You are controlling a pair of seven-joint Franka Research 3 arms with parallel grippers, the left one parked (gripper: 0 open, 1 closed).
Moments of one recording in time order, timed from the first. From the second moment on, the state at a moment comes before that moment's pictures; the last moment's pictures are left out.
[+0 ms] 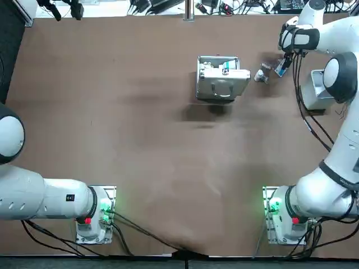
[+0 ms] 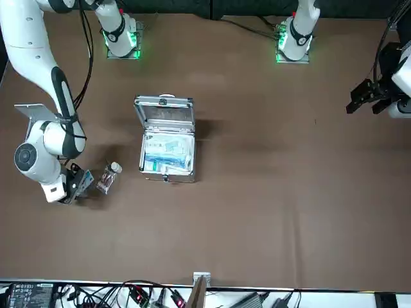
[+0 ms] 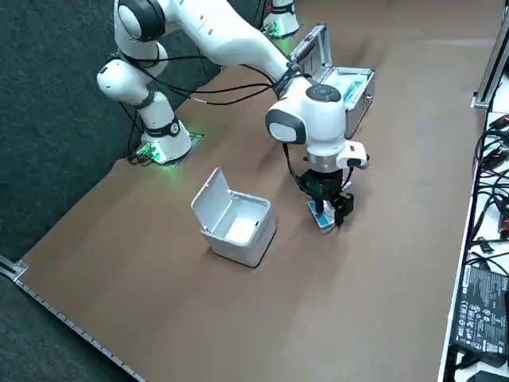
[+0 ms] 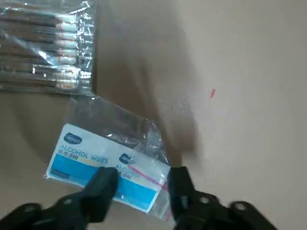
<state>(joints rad) -0.07 0.69 -0.09 -1.71 -0.08 2.47 -1.28</state>
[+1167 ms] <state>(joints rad) -0.08 0.68 -0.09 -1.68 -0.08 2.43 -1.28</state>
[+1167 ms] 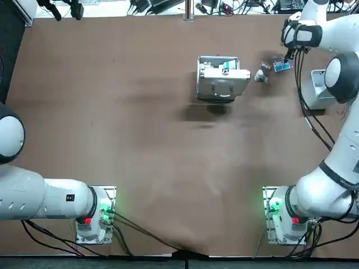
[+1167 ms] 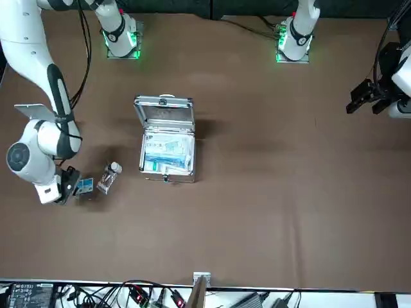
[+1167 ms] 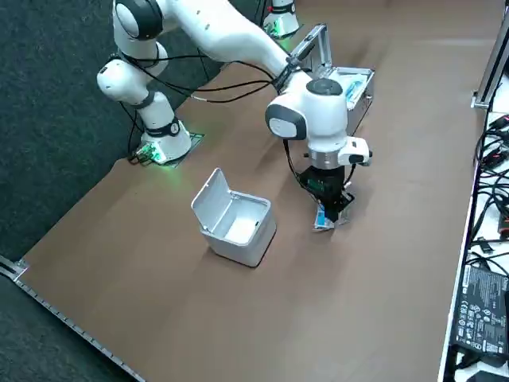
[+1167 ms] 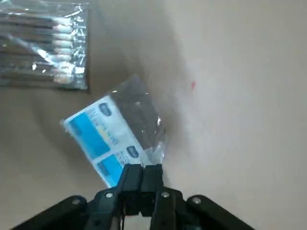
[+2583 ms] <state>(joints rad) -0.09 0.50 -0.10 -1.56 -0.01 2.02 -1.28</state>
